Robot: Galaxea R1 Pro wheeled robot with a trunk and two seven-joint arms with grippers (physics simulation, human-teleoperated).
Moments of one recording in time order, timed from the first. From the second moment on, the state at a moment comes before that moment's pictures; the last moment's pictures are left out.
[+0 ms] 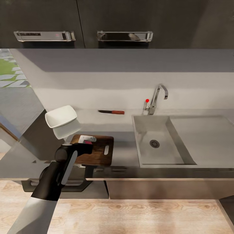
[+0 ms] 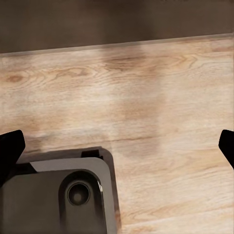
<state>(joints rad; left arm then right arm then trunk) -0.66 0.00 -0.15 -1.43 0.08 1.00 0.00 0.02 -0.08 -0.18 -0.44 -0.04 -0.50 0.10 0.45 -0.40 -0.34</state>
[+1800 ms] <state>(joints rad) -0.66 -0.01 -0.15 -1.44 0.07 1.00 0.00 0.02 -0.08 -0.18 -0.44 -0.04 -0.50 0.10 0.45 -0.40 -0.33</state>
